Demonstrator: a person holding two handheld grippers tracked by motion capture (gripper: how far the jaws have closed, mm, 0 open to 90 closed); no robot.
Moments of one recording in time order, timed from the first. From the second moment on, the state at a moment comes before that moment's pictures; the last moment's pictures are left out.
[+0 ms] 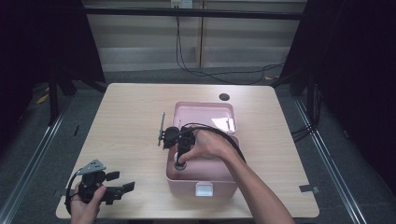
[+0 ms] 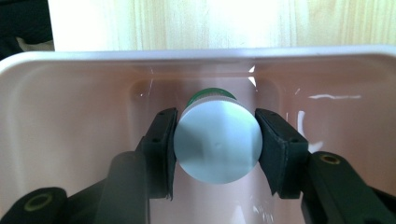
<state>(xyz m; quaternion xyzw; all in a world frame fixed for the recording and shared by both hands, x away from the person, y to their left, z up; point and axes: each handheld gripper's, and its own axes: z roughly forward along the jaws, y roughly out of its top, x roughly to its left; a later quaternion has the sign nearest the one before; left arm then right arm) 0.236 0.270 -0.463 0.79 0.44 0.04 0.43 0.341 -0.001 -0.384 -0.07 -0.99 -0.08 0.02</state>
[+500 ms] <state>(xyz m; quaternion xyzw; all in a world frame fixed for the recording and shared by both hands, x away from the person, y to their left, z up) 0.236 0.269 -0.464 0.79 0.44 0.04 0.43 0.340 0.005 -0.401 -0.07 -0.99 -0.08 0.03</state>
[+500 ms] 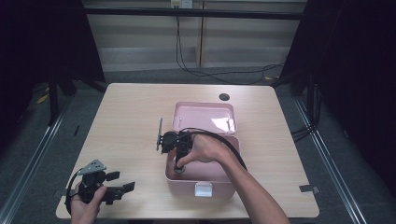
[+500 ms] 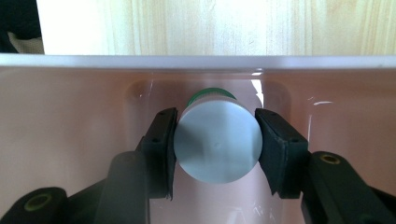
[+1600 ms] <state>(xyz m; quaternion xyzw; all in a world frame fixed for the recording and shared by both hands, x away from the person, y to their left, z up) 0.236 0.270 -0.464 0.79 0.44 0.04 0.43 0.342 0.008 -0.427 -0.09 -0.99 -0.09 0.03</state>
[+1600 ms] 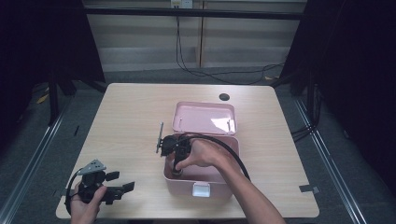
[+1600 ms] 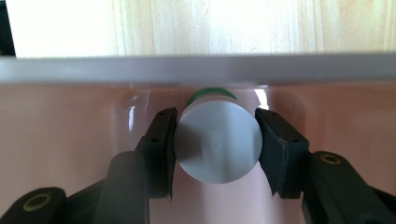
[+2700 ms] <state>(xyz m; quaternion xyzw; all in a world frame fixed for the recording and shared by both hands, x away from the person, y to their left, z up) 0.236 0.268 -0.464 0.79 0.44 0.05 0.43 0.345 -0.018 -0.409 -0.14 -0.98 -0.14 0.03</state>
